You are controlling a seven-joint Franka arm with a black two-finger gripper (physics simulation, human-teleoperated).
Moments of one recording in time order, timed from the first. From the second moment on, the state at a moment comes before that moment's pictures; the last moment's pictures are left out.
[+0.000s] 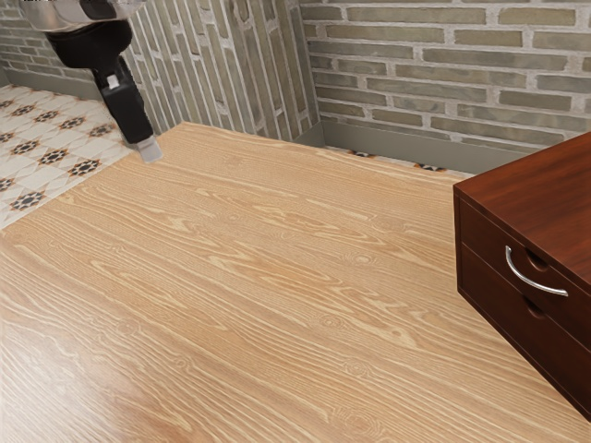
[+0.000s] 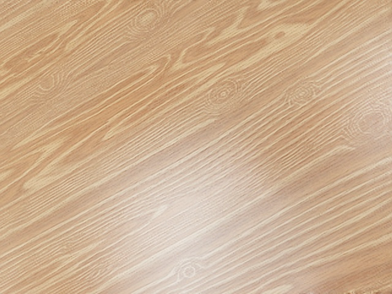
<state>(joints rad) -0.15 -0.07 0.15 -1.18 0.11 1.28 0.58</state>
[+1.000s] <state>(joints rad) -0.37 -0.51 0.10 -1.80 0.09 1.29 1.89</state>
